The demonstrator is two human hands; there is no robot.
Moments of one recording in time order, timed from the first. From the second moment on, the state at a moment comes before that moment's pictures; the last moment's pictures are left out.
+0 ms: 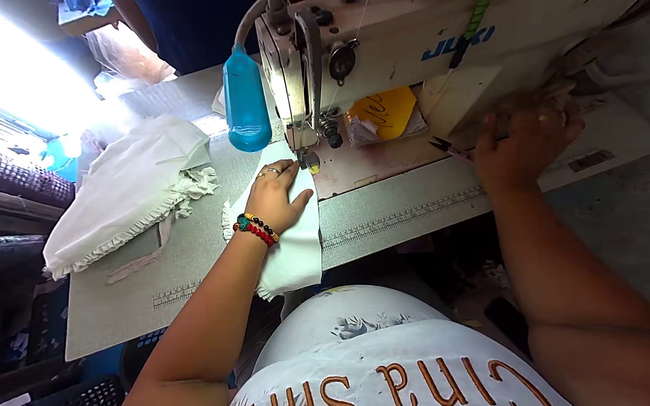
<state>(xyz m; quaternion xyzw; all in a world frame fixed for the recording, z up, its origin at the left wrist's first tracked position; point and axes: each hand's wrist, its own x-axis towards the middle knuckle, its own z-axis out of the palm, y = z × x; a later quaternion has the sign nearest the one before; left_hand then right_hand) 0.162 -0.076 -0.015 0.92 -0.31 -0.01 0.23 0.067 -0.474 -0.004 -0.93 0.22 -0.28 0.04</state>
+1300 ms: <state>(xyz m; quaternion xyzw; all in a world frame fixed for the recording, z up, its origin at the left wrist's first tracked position) 0.099 -0.055 -0.001 0.96 -0.28 -0.07 0.08 0.010 -0.281 -0.024 -0.91 -0.32 -0.09 0.25</state>
